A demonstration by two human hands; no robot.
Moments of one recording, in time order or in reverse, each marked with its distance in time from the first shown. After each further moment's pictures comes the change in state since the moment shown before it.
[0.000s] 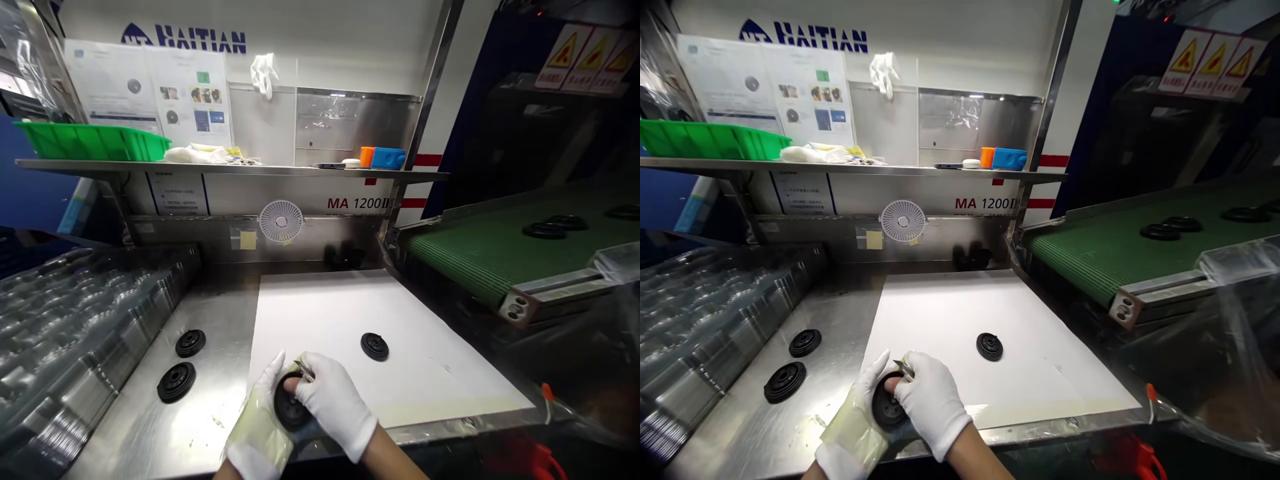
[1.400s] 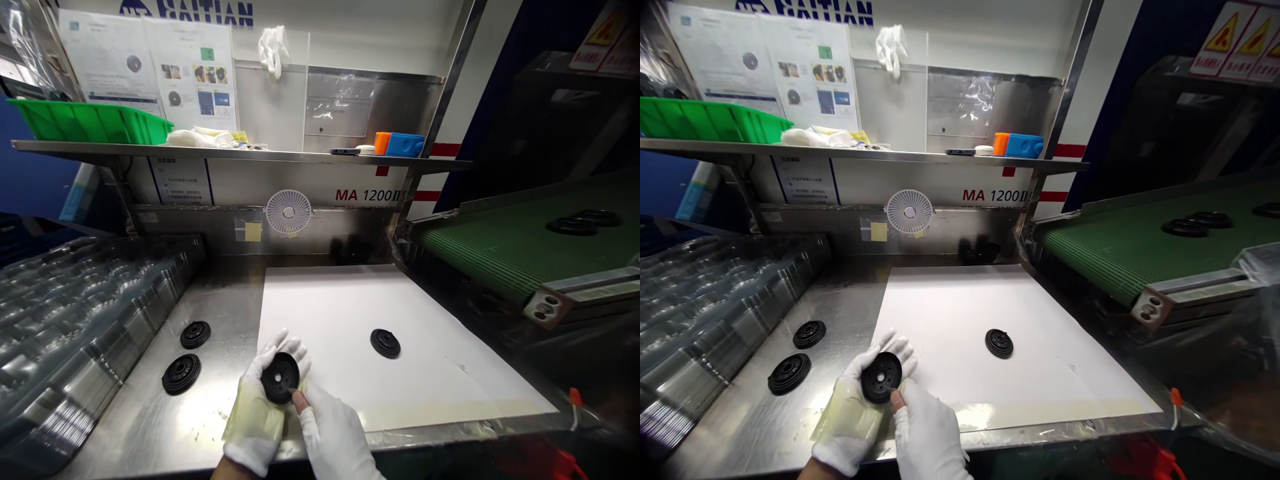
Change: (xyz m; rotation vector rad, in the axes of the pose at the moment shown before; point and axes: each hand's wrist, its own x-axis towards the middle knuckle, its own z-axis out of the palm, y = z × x) left_hand -0.002 0.017 -0.003 -0.132 0.198 0.458; right_hand -0.030 0.034 0.032 -0.751 0.131 -0.106
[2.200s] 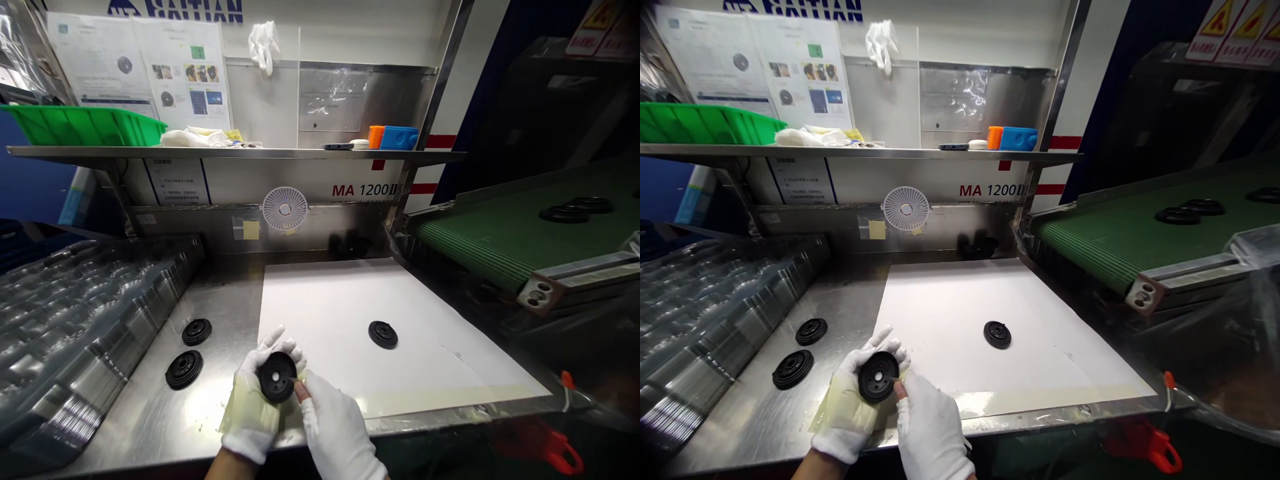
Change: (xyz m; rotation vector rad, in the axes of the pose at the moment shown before) left_hand -0.003 0.003 -0.003 0.024 -0.046 -0.017; right_hand -0.004 -0.003 -0.004 -0.042 0.083 -0.042
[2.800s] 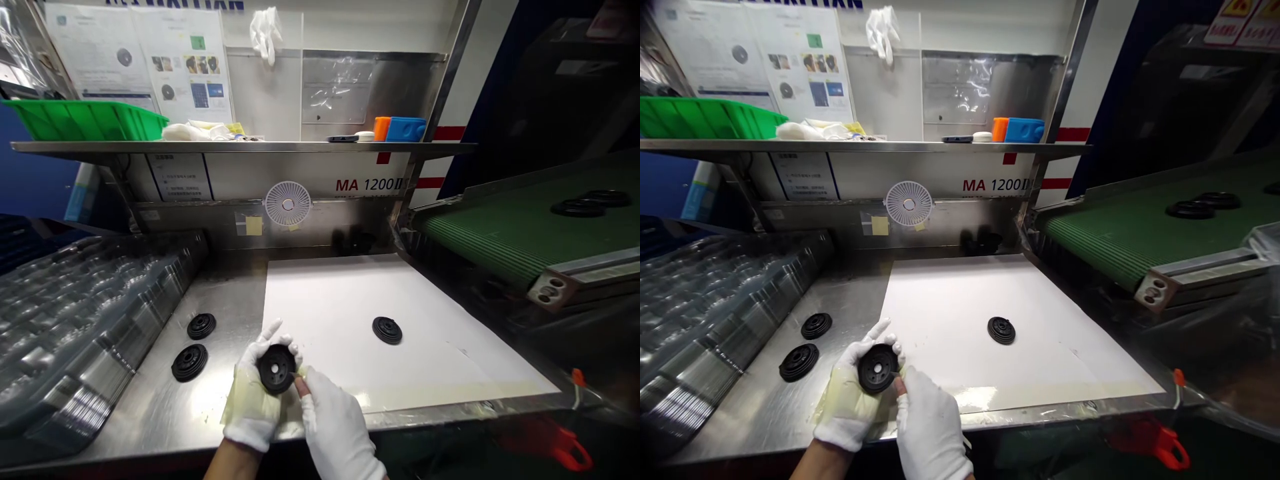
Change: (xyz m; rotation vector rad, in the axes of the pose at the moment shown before) left_hand -0.004 0.007 0.005 0.003 -0.003 0.016; right_hand -0.004 -0.004 0.007 0.019 0.052 0.023
